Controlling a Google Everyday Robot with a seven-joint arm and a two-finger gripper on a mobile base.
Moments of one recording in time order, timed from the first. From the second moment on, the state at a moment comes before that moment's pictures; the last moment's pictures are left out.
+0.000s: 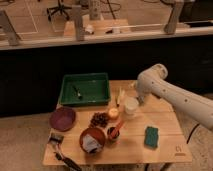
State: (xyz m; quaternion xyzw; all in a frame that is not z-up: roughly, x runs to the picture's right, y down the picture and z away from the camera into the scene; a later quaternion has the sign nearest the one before) arm 0.200 0.028 0.852 -0.13 -0.08 -0.37 0.92
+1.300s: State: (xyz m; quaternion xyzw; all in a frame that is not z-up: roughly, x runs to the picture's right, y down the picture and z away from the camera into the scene) arm 0.145 -0.009 0.915 -0.12 -0.12 -0.56 0.81
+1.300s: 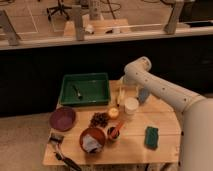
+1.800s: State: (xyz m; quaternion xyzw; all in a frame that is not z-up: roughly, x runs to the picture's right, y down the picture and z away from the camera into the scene) arm 0.146 0.006 0.944 -0.13 -0.11 -0.57 0.80
